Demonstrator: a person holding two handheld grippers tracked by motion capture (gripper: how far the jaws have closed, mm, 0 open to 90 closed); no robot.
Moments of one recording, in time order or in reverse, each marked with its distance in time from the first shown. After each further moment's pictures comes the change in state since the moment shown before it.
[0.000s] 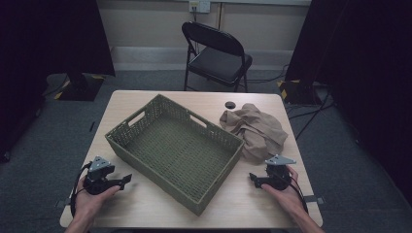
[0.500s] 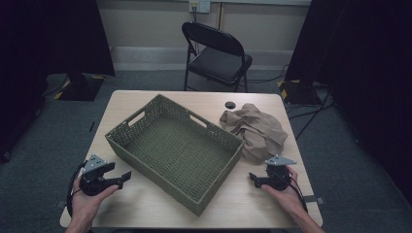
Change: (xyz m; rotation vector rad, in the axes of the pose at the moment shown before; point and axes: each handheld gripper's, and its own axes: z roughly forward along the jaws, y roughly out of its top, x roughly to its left) left arm -0.005 0.011 -0.017 -0.080 -0.039 -0.030; right arm 0.000 0.000 0.000 0.000 0.001 -0.001
